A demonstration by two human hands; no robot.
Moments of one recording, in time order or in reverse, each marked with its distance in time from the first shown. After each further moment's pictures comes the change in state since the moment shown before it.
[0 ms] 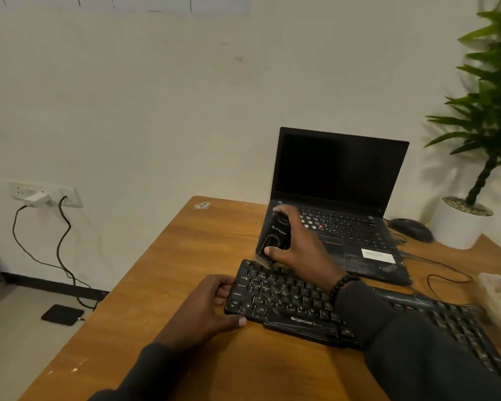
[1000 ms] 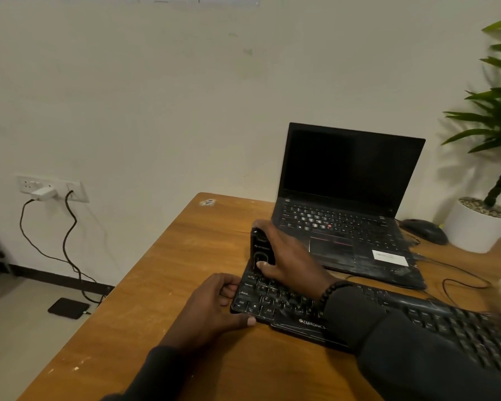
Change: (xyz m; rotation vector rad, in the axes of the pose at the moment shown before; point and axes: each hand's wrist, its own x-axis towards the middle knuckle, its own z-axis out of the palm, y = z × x) left_hand 0.009 -0.006 0.007 -0.028 0.134 0.051; right_hand 0.007 0.009 0.032 -0.312 -0.154 -0.174
